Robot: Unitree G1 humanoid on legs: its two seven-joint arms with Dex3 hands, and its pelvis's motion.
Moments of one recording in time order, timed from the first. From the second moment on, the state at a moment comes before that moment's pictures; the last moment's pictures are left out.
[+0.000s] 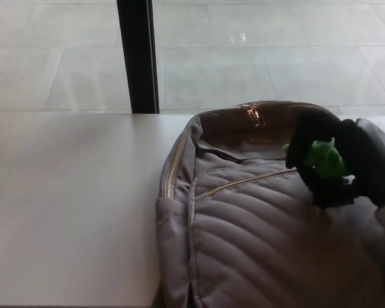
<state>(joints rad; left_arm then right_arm) 0.39 0.60 0.41 1.17 -0.22 -0.37 -0.61 -0.37 -0.41 0.15 0.05 -0.36 -0.18 0.03</state>
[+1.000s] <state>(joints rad) 0.39 0.60 0.40 1.16 -0.22 -0.37 -0.61 -0.58 -0.28 0.39 0.17 -0.49 -0.03 0.12</state>
